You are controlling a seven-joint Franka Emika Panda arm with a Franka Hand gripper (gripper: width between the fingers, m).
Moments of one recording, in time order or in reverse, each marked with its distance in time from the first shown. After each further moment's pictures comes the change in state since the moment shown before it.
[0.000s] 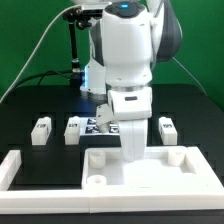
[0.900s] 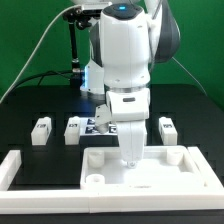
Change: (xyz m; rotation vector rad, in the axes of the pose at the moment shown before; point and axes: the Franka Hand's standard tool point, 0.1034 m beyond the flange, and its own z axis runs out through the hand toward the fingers) arm 0.000 0.000 0.002 0.002 0.001 0.000
